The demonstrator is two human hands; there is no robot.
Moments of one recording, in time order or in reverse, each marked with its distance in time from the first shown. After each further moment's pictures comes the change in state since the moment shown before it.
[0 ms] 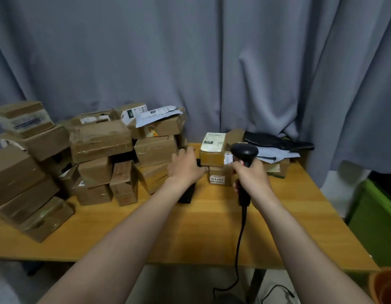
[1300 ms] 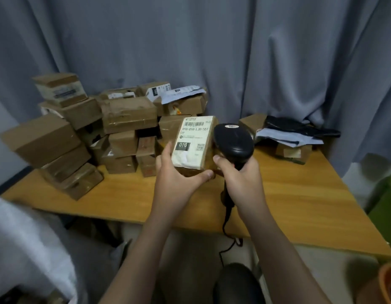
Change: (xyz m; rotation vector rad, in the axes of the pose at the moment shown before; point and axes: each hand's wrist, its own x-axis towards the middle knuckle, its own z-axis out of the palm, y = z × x) left_hand -0.168 -0.053 -0.043 -0.796 0.271 -0.118; right_hand -0.124 -0.028 0.056 0.317 -0.128 -0.166
